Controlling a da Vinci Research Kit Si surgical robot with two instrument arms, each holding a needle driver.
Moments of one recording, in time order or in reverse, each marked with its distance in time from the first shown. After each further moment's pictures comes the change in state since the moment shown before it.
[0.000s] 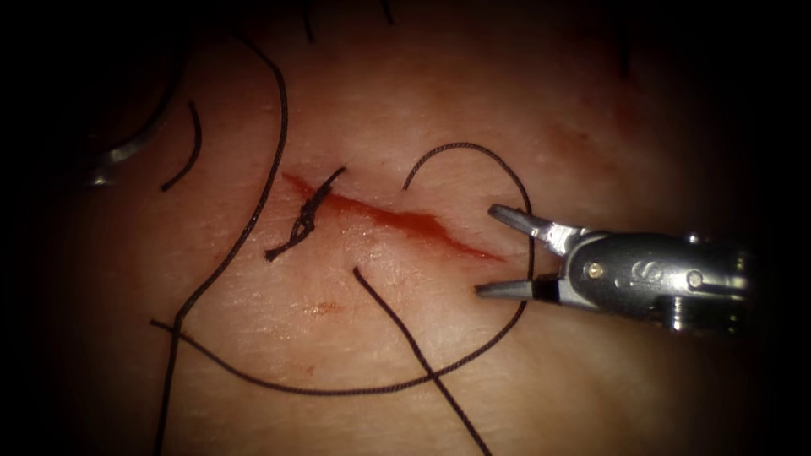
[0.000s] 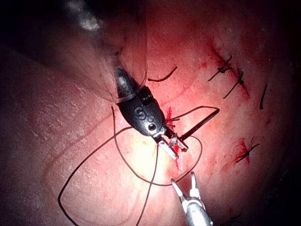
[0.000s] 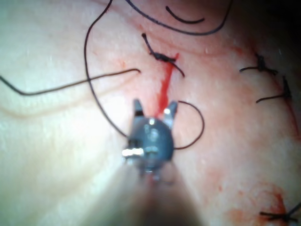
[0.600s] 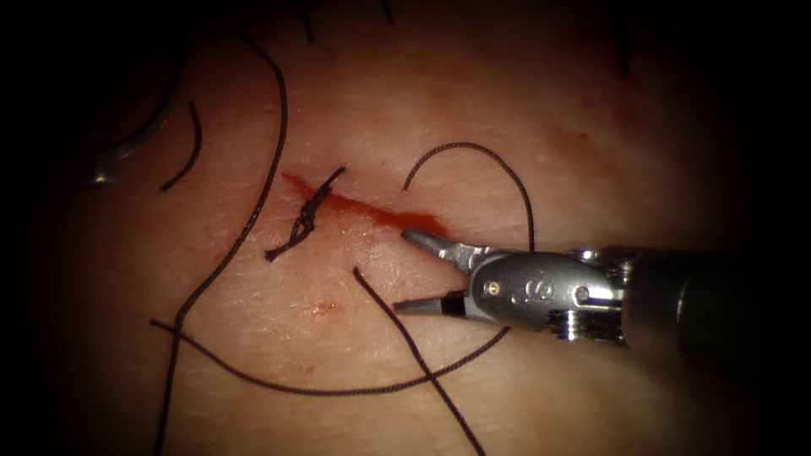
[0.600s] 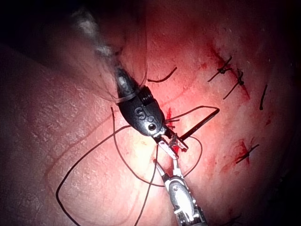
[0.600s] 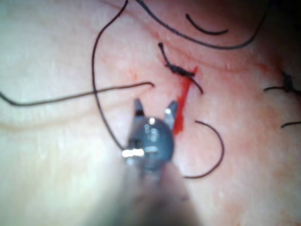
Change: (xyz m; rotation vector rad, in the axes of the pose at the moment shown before) right arm -0.002 -0.003 0.006 0.027 0.025 -0.058; left arm 0.000 0.000 0.000 0.003 -0.003 0.001
